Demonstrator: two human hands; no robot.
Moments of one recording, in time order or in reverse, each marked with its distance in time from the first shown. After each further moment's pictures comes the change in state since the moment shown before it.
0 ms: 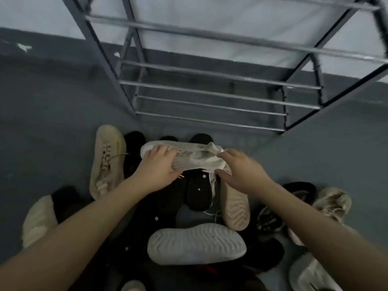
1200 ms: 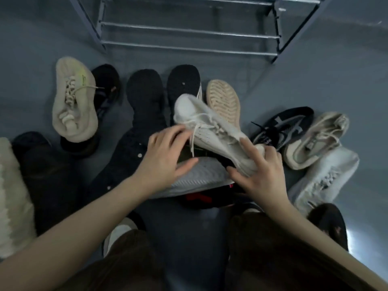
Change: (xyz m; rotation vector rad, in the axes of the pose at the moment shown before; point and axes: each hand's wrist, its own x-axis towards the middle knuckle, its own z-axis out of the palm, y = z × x) left_hand -0.107 0.064 0.121 -0.066 0.290 0.307; right_hand -0.171 0.020 0.154 0.216 0.559 0.291
